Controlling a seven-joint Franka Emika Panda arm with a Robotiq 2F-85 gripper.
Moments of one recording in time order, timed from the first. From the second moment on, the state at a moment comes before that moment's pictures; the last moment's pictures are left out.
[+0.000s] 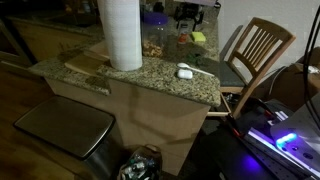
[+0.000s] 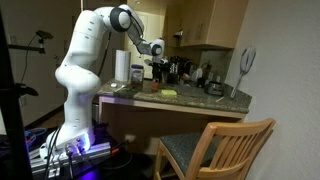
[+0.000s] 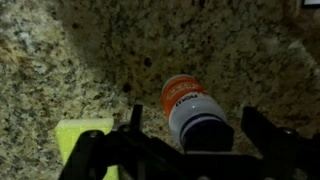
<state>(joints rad) 0.13 0.26 0.05 -1.80 0.03 2.16 0.62</state>
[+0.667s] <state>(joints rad) 0.13 0.27 0.04 -1.80 -0.03 2.21 0.68</state>
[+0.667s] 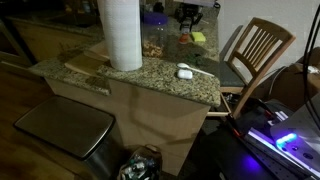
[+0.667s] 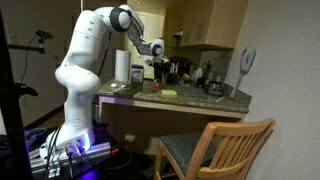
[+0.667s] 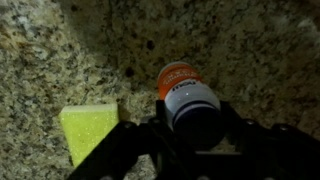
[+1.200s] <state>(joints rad) 0.08 0.12 0.03 -1.80 0.06 2.14 0.50</state>
